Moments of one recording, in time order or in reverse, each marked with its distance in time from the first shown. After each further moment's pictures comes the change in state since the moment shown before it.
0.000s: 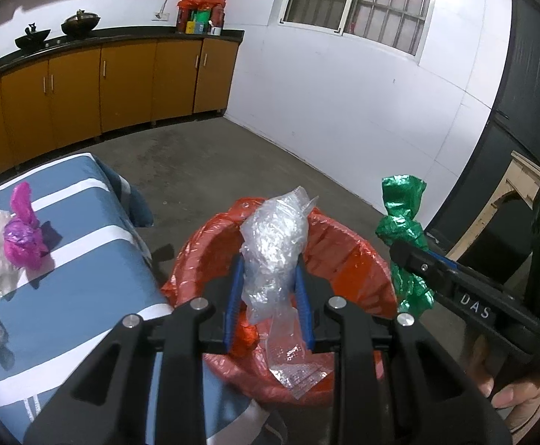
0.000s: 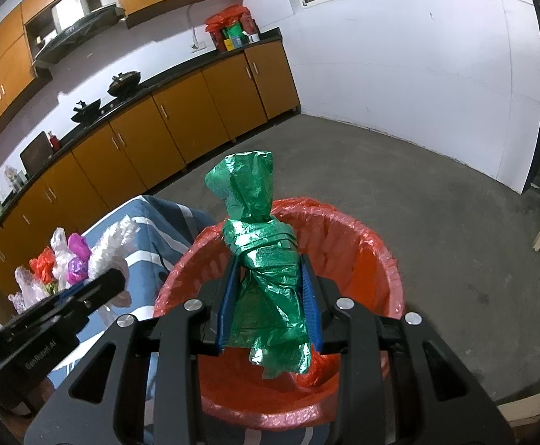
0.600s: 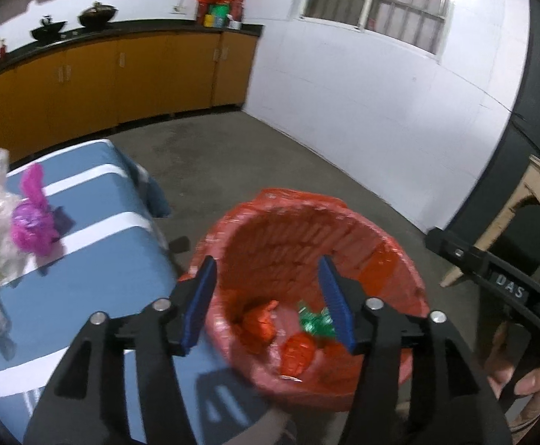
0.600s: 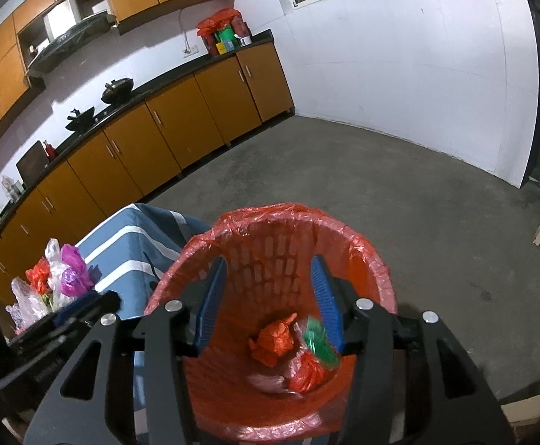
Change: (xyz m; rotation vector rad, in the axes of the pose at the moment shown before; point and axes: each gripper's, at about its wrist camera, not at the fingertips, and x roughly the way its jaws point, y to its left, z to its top) left arm 0.006 0.019 -0.009 -0.042 0.006 0.090; right arm -0.001 -0.015 0.001 0.014 0.000 -0.015
